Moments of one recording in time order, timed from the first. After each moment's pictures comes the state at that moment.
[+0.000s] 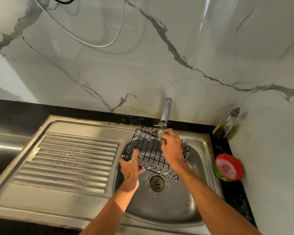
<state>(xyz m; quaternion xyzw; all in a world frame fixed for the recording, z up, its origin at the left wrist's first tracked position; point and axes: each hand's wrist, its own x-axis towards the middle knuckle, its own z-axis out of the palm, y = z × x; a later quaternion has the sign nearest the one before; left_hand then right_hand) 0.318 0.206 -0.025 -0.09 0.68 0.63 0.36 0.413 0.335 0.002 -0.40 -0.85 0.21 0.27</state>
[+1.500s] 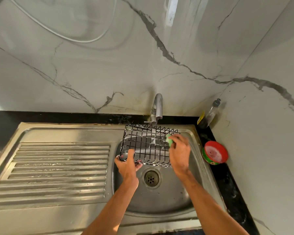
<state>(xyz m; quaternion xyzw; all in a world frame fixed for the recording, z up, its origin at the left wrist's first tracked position) 0.303 0.205 -0.041 -0.11 0.60 0.67 0.43 0.446 0.304 -0.007 -0.54 -0.75 0.13 0.35</state>
